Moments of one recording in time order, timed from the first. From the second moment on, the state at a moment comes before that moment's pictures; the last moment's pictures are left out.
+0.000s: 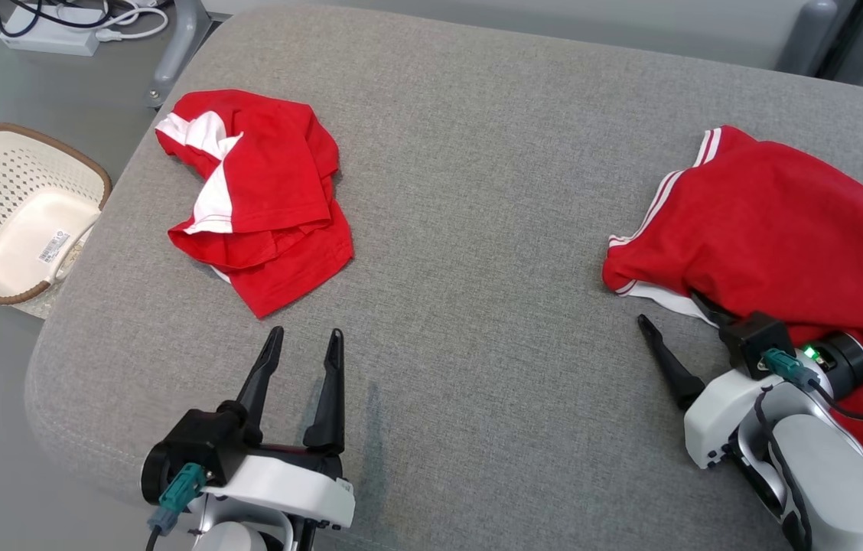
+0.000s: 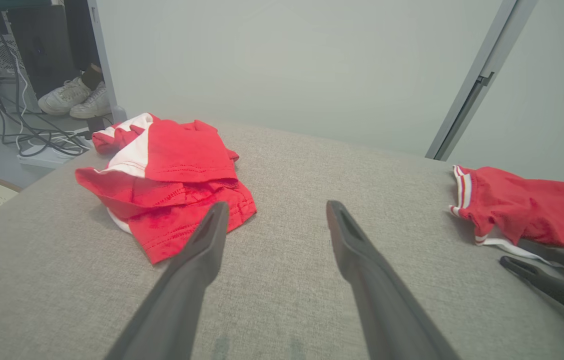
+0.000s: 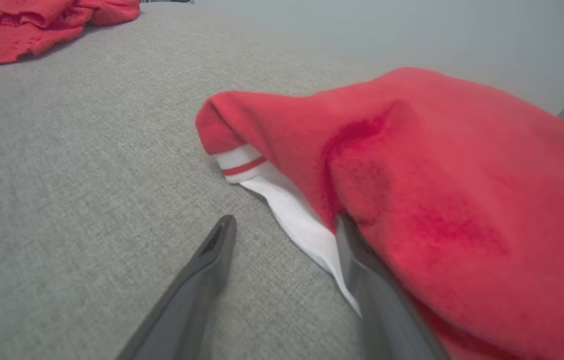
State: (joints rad) left arm -0.11 0.05 -0.30 0.17 -0.37 0.08 -0.26; right arm -0.51 -0.25 0.47 0.76 0.18 0.13 -0.26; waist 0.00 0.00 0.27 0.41
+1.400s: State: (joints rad) left arm -0.05 0.05 -0.24 0.21 -0.34 0.06 -0.26; right arm -0.88 -0.17 0.67 0.23 0.55 0.13 -0.24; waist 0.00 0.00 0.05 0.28
